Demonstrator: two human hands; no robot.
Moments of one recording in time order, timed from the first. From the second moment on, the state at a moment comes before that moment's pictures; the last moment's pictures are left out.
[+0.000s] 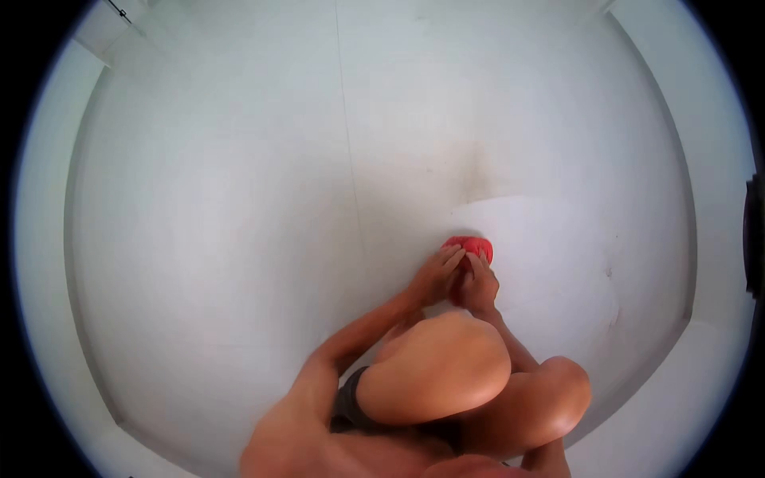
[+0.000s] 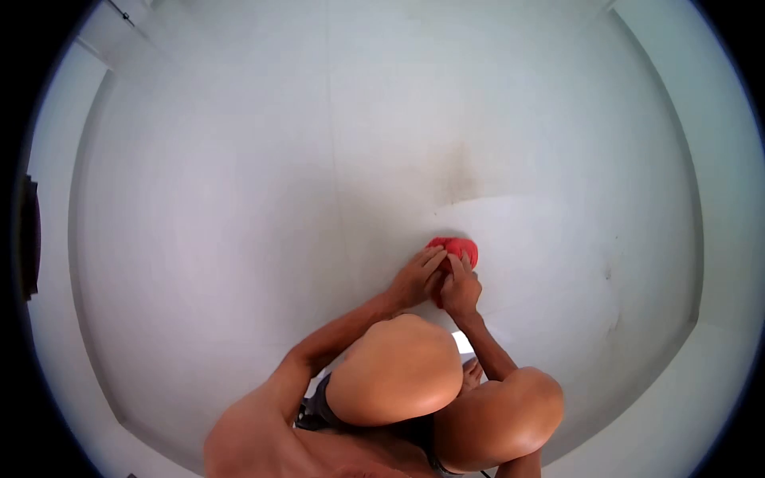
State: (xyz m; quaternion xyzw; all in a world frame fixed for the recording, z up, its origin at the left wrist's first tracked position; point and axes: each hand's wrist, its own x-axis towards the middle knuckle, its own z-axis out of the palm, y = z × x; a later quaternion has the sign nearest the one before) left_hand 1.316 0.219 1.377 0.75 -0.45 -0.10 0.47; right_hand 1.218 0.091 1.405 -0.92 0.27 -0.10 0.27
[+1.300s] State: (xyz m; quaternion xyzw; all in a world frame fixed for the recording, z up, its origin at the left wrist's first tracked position) left_hand 1.319 0.241 1.387 0.85 -0.45 -0.03 0.26; right_hand 1.288 0.016 1.465 -0.97 0.15 -0.01 0.18
